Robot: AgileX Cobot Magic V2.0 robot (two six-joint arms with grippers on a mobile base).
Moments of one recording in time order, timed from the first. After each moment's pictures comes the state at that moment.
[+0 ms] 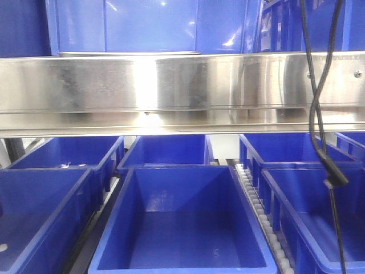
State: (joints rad) left arm -0.09 0.03 0.00 0.30 -0.52 -0.52; right arm 0.55 1.65 -1.59 -0.30 0.40 0.60
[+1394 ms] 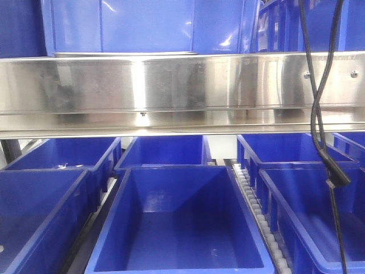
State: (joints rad) left arm -0.12 0.01 0.00 0.00 0.03 -0.03; right arm 0.55 1.65 -1.59 -0.30 0.35 0.60
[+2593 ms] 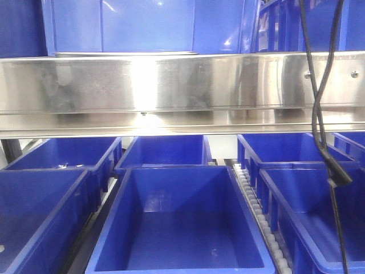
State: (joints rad) left arm -0.02 0.01 0.00 0.00 0.00 -0.03; right arm 0.55 1.65 -1.59 -0.30 0.35 0.60
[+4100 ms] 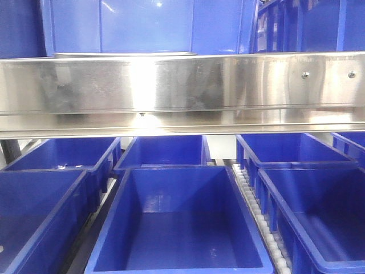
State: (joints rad) left arm -0.02 0.01 0.00 0.00 -0.01 -0.03; right arm 0.57 0.80 -0.80 -0.46 0.13 0.43
